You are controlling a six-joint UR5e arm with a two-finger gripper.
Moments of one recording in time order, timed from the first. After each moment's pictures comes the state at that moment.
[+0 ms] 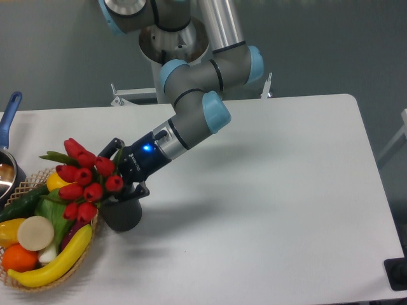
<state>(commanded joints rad) 2.42 -1.89 -1.97 -0.72 0.39 1.32</state>
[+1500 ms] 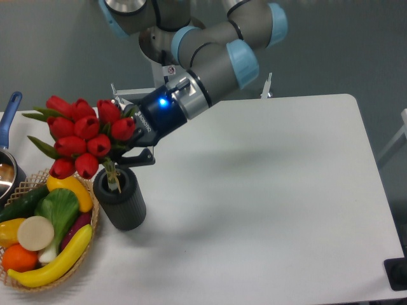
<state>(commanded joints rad) 2.53 -1.73 -1.74 -0.72 0.14 0.83</state>
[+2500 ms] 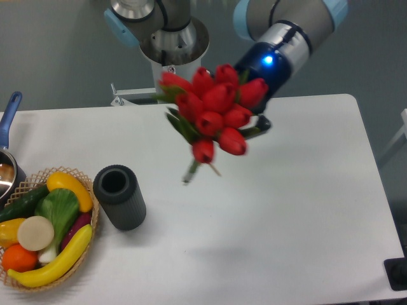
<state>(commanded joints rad) 2.79 -1.75 -1.67 -0.73 0.50 0.85</state>
